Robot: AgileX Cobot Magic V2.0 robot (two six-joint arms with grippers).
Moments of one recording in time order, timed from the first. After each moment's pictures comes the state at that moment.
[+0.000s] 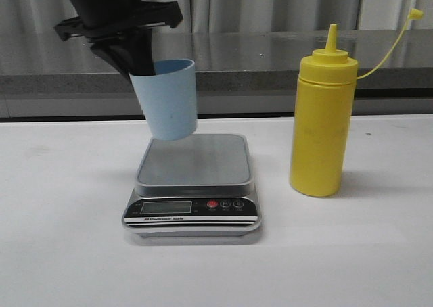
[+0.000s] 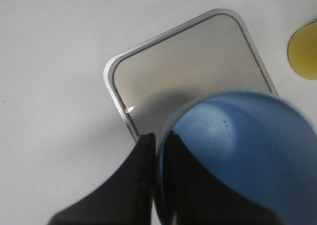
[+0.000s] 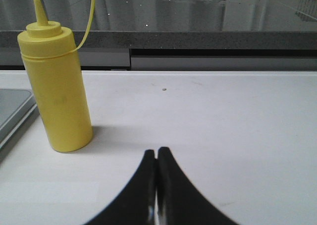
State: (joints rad) left arm -0.42 1.91 -1.66 -0.17 0.98 0.07; right arm 0.04 -0.01 0.03 -0.03 0.17 0.07
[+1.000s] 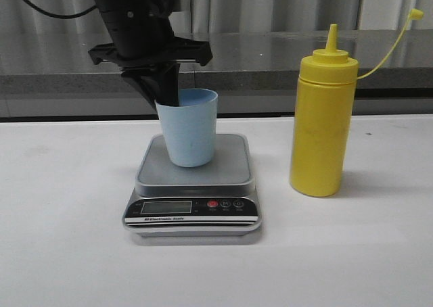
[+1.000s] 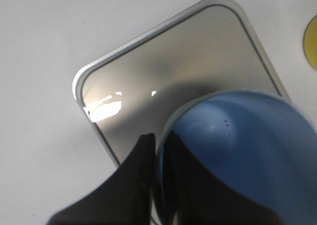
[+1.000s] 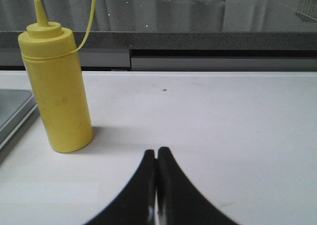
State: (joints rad) left arm -0.48 2.03 -1.73 -0.11 0.99 0.03; right arm 0.04 -0.01 0.03 -0.03 0.17 0.07
